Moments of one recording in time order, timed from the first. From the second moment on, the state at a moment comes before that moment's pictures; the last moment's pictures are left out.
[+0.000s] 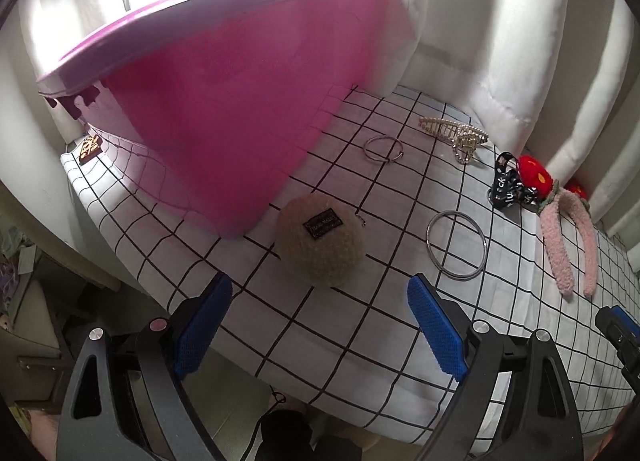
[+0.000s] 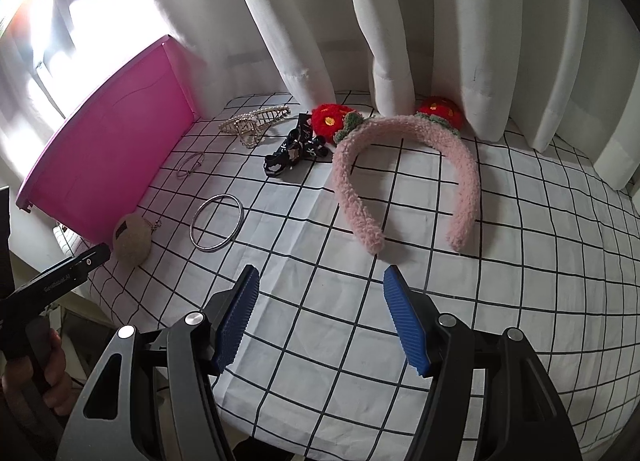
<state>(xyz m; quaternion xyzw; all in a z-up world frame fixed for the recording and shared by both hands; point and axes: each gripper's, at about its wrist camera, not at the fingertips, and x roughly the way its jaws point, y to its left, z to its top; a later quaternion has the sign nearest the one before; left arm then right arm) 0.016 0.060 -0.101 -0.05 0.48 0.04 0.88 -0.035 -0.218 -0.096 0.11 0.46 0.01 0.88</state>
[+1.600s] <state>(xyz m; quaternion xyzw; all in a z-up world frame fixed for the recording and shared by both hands) 0.077 0.049 -0.174 -0.06 0.49 0.08 0.86 0.091 -0.230 -0.167 0.04 0.49 -0.01 0.87</state>
